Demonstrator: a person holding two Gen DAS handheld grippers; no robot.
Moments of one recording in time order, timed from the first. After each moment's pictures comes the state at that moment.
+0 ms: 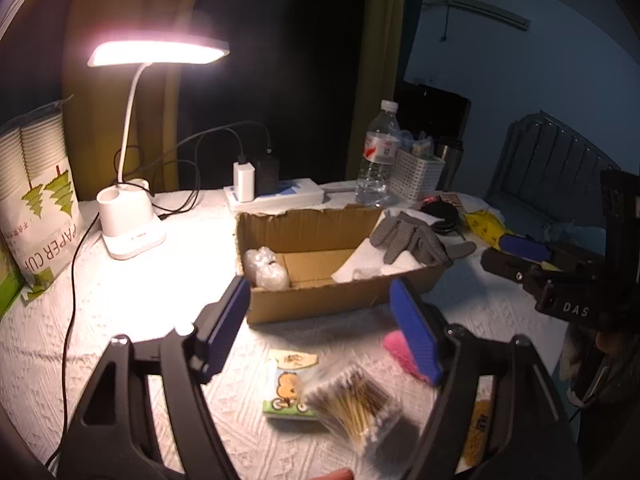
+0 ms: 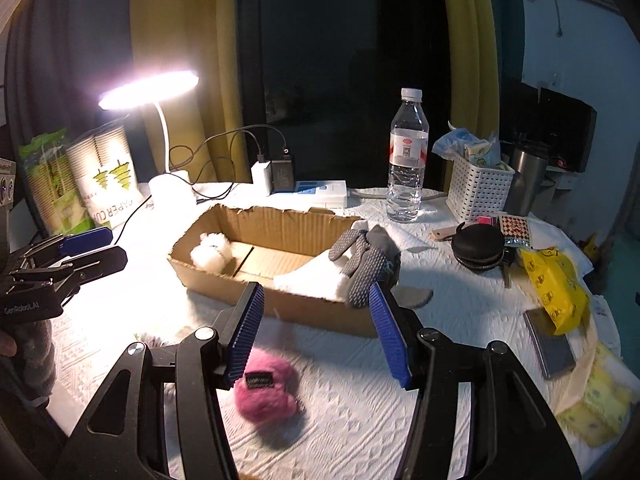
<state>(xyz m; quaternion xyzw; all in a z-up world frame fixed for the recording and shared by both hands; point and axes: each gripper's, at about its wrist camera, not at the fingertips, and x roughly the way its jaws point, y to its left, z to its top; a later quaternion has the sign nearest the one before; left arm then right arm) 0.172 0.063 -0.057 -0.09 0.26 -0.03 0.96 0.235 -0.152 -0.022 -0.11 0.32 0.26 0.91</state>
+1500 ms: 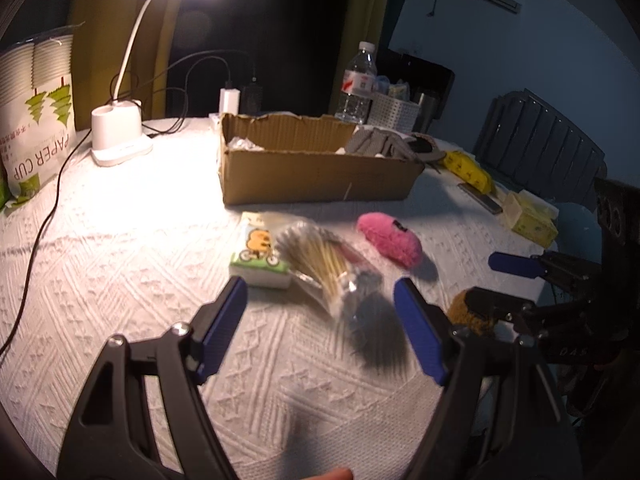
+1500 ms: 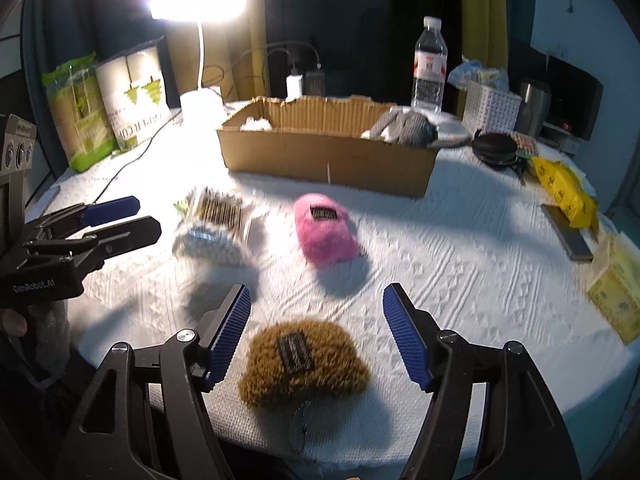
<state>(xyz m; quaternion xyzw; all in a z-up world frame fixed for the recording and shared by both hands) 0.104 0.046 -0.130 -0.10 0.32 -0.07 0.94 0.134 -0.154 -0.089 -0.14 0.40 0.25 0.87</state>
